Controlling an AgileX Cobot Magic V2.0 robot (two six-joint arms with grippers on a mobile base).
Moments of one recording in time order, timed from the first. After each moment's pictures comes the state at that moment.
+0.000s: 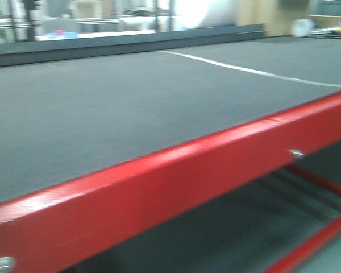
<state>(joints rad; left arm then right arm) 0.02 0.42 -0.55 -0.08 0.06 -0.02 -0.15 0.40 -0.67 -0.10 0.35 0.07</state>
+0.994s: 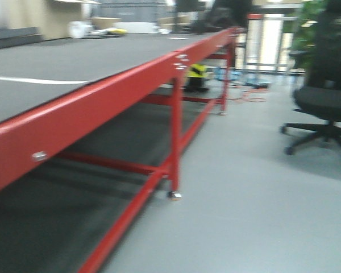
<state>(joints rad) 0.02 0.42 -0.55 -0.08 0.06 -0.02 -0.15 0.40 -0.67 -0.10 0.35 0.07</state>
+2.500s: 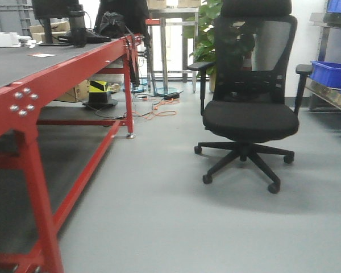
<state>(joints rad) 0.02 0.42 -0.55 -0.08 0.06 -0.02 -0.15 0.40 -0.67 -0.10 0.35 0.07</state>
